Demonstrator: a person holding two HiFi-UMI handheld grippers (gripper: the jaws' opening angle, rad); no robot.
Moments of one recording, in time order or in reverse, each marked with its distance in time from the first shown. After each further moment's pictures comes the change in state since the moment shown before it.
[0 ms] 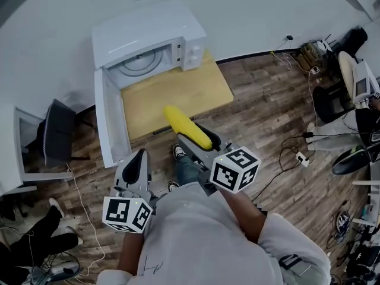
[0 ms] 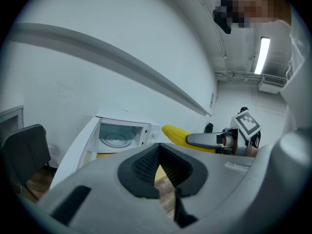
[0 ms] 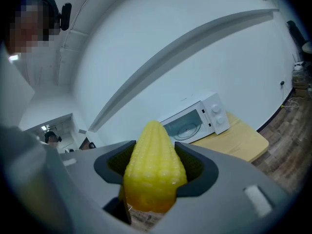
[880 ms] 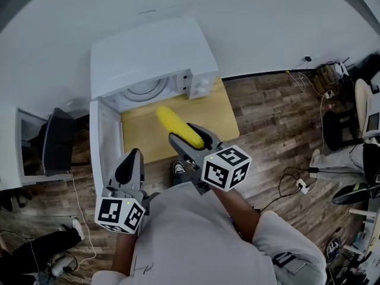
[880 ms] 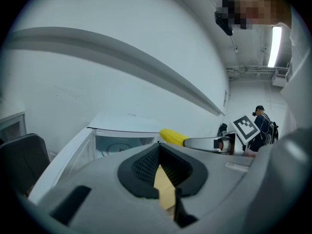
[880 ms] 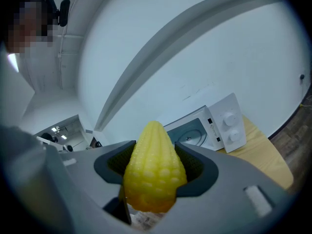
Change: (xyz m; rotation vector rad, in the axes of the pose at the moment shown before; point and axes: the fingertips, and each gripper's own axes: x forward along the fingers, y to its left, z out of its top) left arm 0.135 0.057 0.055 0.002 -0.009 0.126; right arm 0.122 -0.091 0.079 0.007 0.068 0.120
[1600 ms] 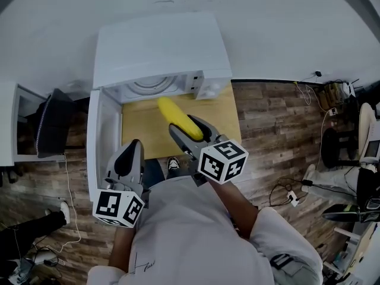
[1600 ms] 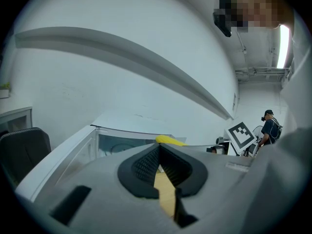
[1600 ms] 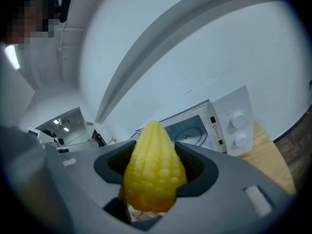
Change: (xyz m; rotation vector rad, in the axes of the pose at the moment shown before) left arm 0.028 0.016 0.001 -0.051 -0.045 0.080; right arm 0.043 -0.033 -0.001 -0.054 0.078 0.023
